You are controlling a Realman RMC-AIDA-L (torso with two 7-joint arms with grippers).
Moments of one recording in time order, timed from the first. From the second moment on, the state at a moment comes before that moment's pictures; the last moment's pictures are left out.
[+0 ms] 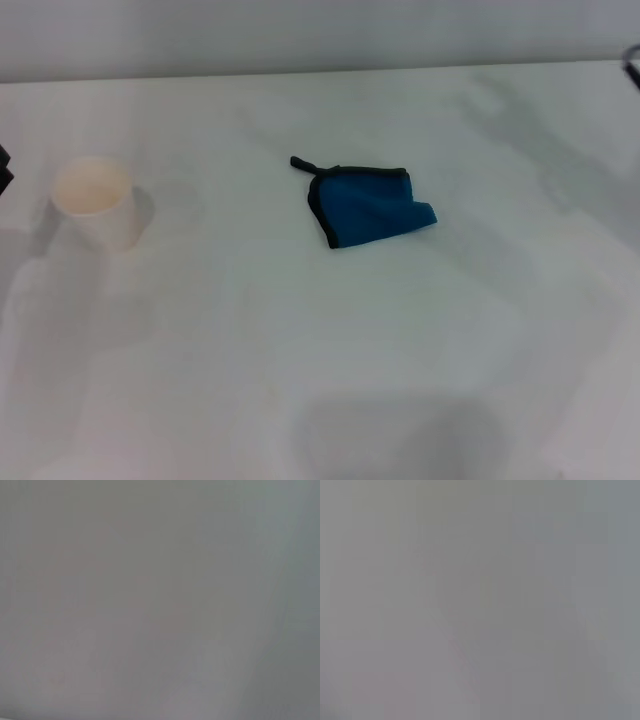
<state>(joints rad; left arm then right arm) -0.42 -2.08 1.16 0.10 -2.70 -1.11 2.57 0.46 2.02 -0.98 -0.49 -0.79 -1.37 1.35</state>
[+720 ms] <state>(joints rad) -0.43 -2.07 1.15 0.10 -2.70 -1.09 2.57 0.49 2.03 -0.97 -0.10 -0.53 -1.04 0.56</state>
